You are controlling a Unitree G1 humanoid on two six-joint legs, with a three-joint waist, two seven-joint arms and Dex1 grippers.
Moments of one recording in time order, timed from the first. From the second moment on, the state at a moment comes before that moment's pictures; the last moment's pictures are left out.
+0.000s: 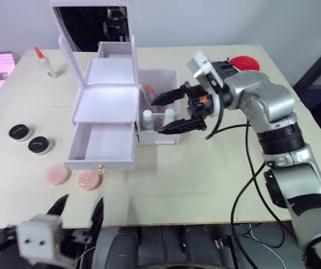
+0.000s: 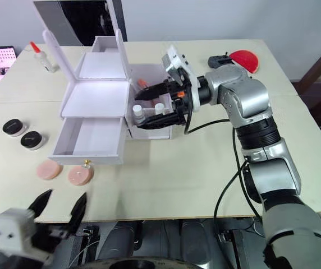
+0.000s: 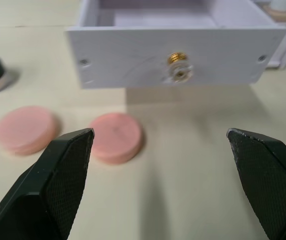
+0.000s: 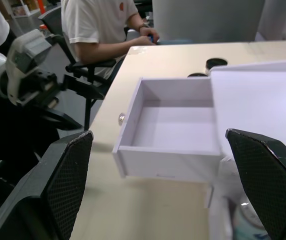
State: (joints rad) left arm 1.23 0.26 0.16 -1.02 -0.36 -0.03 -0.19; right arm -1.07 -0.53 0.22 0.22 0.49 0.62 1.45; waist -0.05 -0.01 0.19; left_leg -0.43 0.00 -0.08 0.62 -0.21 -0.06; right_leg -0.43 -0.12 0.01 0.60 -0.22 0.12
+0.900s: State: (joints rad) left arm 1.01 0.82 1.17 -0.36 -0.95 0.22 -0.96; right arm -1.02 -0.88 0.14 0.73 0.28 0.33 1.61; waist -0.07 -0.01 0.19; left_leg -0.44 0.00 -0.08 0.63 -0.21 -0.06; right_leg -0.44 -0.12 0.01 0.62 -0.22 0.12
